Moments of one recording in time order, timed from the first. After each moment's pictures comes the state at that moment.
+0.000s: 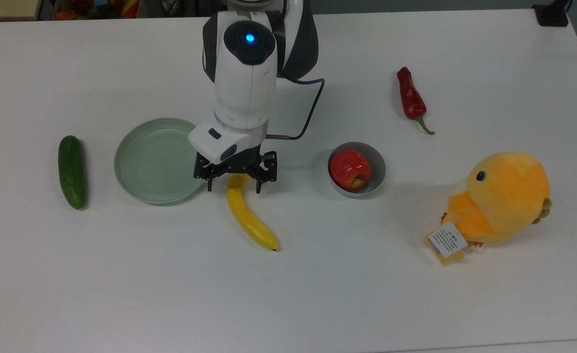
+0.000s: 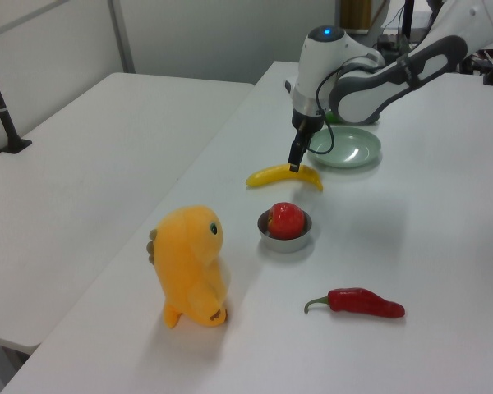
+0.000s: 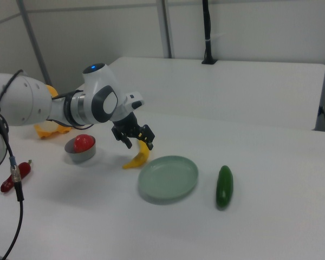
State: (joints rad) arm 0.11 0.55 -0.03 -1.60 -0.21 2.35 0.12
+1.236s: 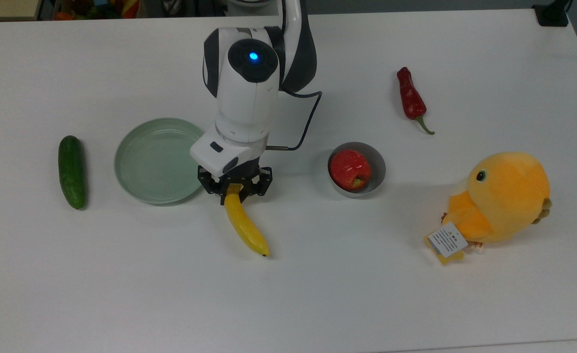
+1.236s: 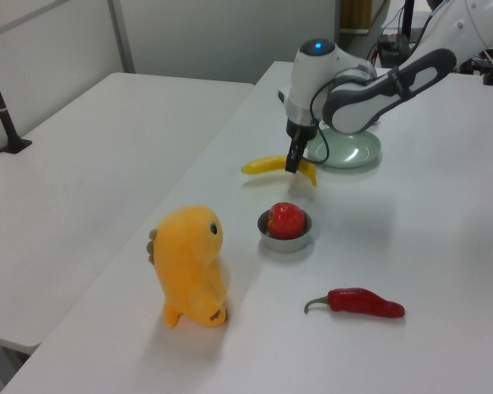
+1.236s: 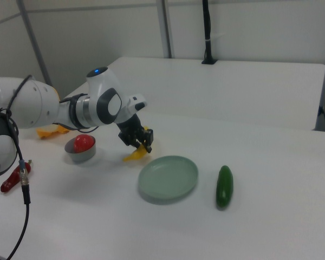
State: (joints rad) arm 0.08 0.60 0.00 -1.54 -0.27 2.35 0.12
